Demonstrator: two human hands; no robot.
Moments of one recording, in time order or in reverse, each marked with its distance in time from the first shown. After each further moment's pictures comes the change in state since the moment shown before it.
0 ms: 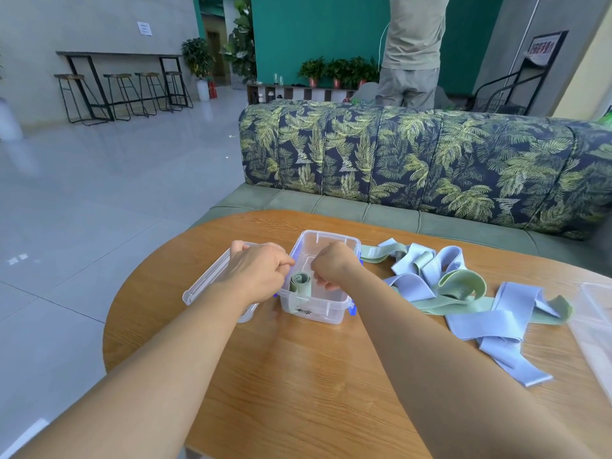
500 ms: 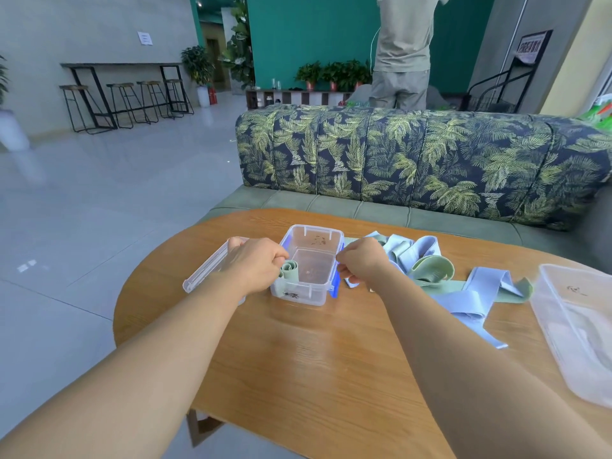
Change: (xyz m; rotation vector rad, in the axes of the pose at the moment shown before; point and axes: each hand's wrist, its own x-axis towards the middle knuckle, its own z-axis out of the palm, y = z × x) left_hand -0.025 0.032 -0.010 0.024 -0.020 -0.061; right_hand -0.044 0.054 -0.061 0.139 0.106 -0.052
